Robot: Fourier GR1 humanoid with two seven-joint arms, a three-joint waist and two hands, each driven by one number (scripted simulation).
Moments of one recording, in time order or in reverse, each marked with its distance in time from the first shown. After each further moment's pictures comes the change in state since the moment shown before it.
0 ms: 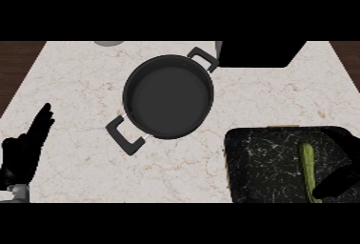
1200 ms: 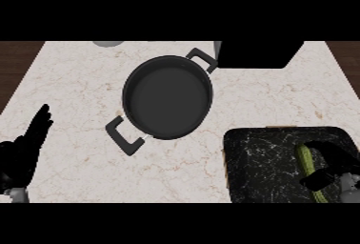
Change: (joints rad) left arm 0.019 -0.066 0.061 -0.064 -0.059 -0.059 0.028; right arm -0.005 0.202 -0.052 0.196 0.299 0.088 -0.140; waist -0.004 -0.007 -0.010
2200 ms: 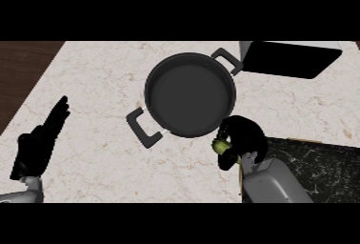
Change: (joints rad) left arm -0.074 -0.022 -0.041 0.040 -0.030 -0.058 -0.025; right arm -0.287 0.400 0.298 -0.054 0.285 -0.097 0.147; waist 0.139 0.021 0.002
